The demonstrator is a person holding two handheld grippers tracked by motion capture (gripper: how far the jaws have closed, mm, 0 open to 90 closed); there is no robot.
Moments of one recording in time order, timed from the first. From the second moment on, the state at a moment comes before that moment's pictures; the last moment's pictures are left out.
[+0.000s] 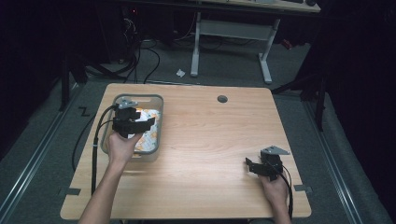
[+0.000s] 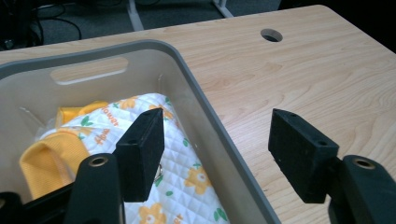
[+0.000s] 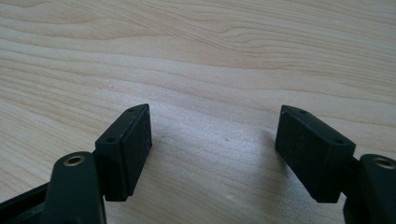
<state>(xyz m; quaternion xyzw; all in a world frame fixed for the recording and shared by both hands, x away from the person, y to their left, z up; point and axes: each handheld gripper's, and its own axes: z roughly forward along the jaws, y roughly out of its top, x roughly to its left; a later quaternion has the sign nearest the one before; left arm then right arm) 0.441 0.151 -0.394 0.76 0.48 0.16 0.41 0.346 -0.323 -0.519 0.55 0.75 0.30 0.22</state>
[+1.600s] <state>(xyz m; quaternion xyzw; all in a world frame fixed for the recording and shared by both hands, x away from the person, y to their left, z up) 0.409 0.103 -0.395 0.78 0.42 0.13 0.44 0.346 -0.323 -0.519 0.55 0.75 0.30 0.22</state>
